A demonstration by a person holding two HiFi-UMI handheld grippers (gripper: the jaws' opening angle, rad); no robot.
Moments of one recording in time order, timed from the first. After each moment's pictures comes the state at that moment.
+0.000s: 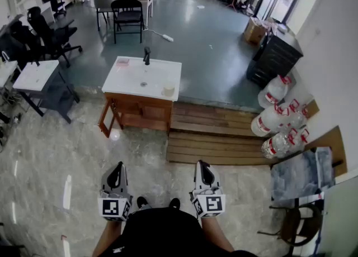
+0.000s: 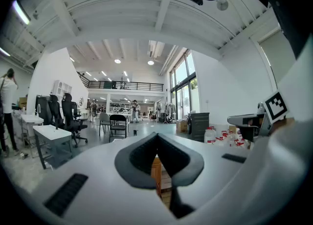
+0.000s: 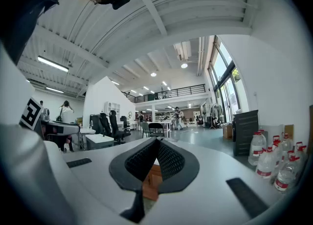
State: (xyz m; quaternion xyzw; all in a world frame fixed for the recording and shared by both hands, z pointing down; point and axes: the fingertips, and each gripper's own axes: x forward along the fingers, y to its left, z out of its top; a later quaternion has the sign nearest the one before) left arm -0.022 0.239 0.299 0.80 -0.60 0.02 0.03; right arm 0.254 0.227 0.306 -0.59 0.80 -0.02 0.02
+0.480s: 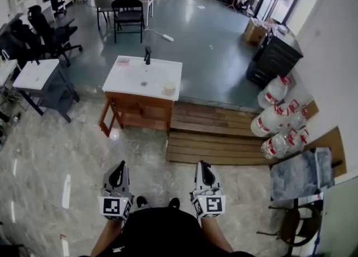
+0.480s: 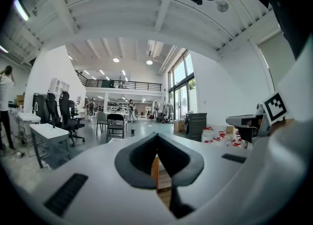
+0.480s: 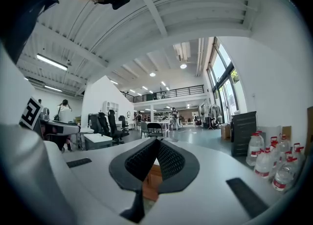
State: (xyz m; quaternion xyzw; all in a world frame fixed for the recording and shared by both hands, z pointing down) left arm -0.018 0.239 0.299 0.81 -0.59 0.02 0.04; right arm 0.253 0.231 0.305 -0.60 0.80 -0.02 0.01
